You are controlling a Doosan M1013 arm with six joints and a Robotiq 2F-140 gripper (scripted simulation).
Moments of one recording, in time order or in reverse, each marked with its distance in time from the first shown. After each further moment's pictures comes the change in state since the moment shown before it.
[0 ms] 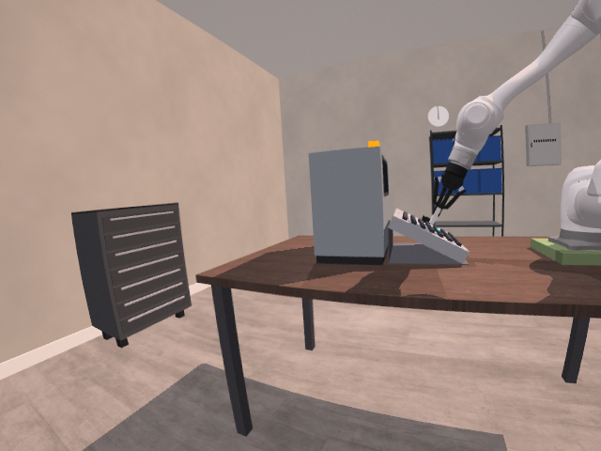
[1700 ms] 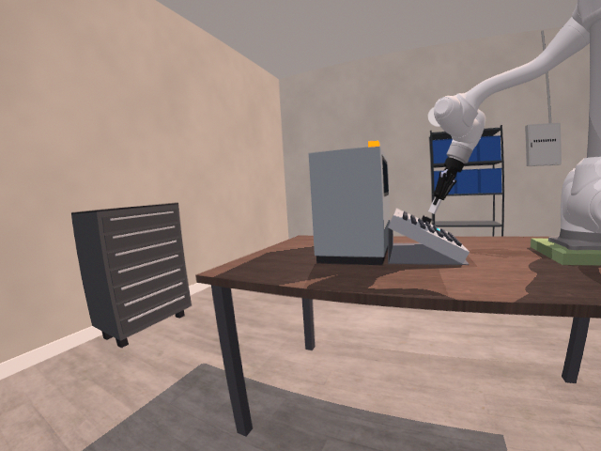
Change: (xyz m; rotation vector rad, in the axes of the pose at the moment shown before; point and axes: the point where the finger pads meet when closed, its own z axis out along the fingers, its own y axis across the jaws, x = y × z) arm 0.109 -0.003 -0.033 -0.001 0.000 -0.974
